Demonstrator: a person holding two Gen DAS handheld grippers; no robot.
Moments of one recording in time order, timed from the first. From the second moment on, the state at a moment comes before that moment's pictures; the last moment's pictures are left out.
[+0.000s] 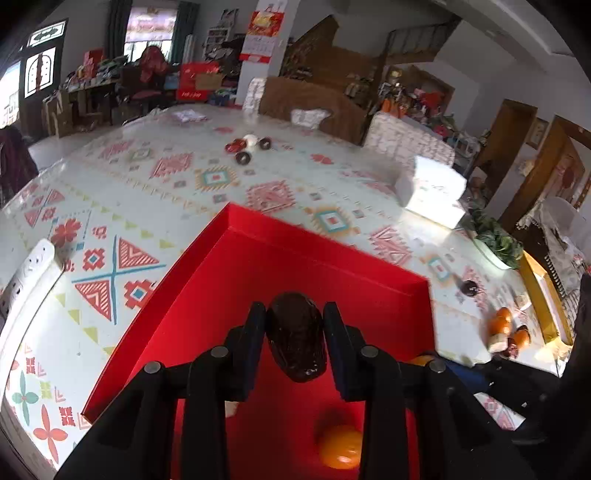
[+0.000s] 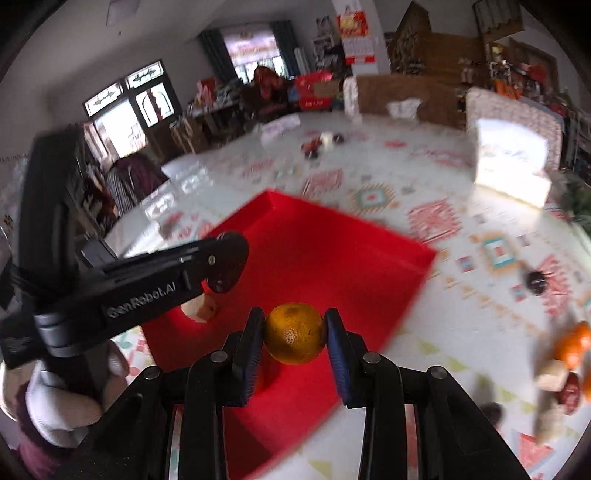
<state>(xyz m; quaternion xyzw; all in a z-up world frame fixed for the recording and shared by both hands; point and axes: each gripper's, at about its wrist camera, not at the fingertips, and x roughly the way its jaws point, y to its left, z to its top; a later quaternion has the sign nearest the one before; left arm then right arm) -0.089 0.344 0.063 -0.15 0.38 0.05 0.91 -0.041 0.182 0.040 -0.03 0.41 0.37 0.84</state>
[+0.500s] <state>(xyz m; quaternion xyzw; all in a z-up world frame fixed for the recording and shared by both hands) -0.089 0.350 0.060 -0.18 0.38 0.06 0.91 -0.038 0.194 0.028 -0.05 0.40 0.36 0.84</state>
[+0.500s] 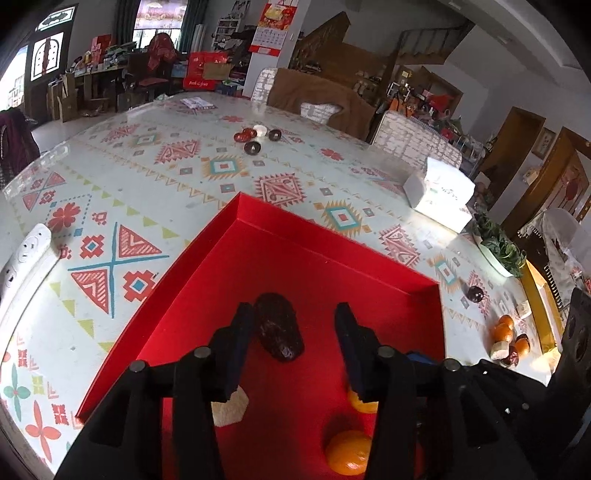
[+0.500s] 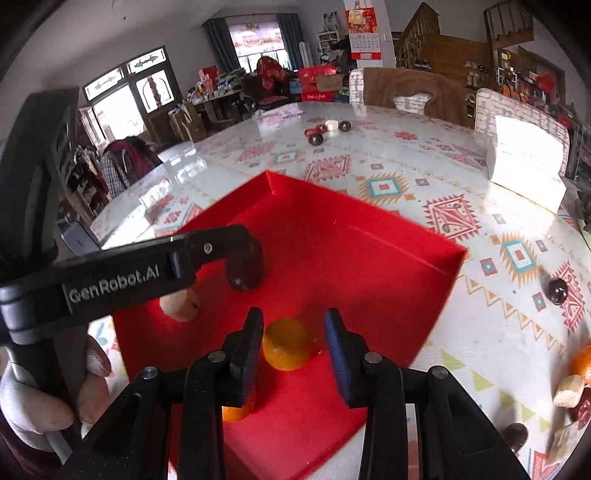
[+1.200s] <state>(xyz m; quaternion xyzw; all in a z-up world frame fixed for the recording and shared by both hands) -0.184 0.237 0.198 -0.16 0.24 -0.12 0.95 -0.130 -0.211 0.137 0.21 0.39 0.14 0.89</state>
